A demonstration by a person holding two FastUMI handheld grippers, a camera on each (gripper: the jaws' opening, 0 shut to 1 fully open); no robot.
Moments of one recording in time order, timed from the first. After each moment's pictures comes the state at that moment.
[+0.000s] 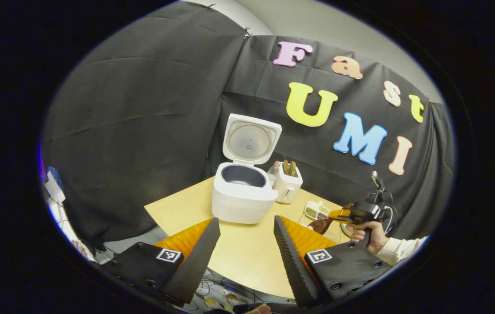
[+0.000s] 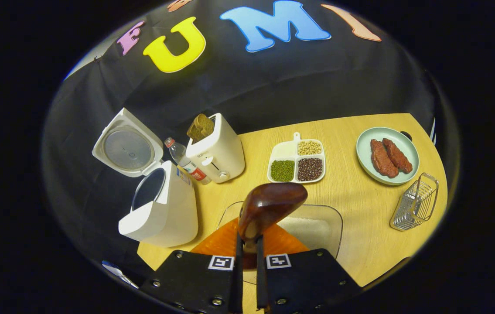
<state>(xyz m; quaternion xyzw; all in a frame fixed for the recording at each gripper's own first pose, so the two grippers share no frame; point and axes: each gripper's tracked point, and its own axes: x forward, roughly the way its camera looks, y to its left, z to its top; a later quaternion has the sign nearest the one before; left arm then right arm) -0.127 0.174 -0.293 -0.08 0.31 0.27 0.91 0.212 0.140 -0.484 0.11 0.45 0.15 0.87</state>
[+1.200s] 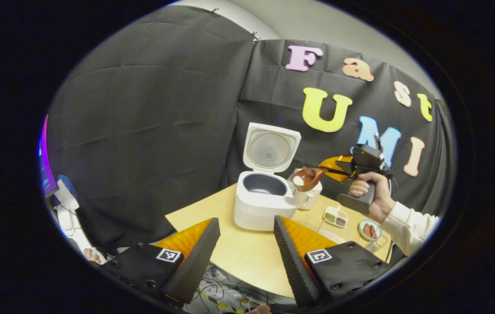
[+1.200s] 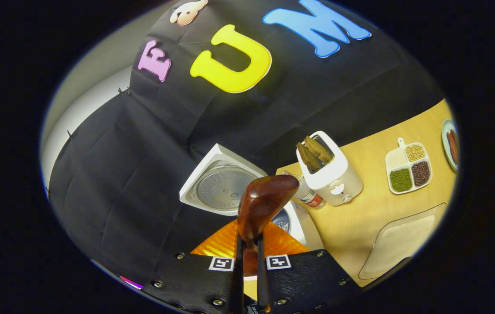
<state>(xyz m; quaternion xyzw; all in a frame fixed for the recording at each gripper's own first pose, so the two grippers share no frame) -0.150 0.228 -0.271 -0.05 0.30 0.32 0.90 0.248 0.388 -0.388 0.26 0.41 0.30 0.82</state>
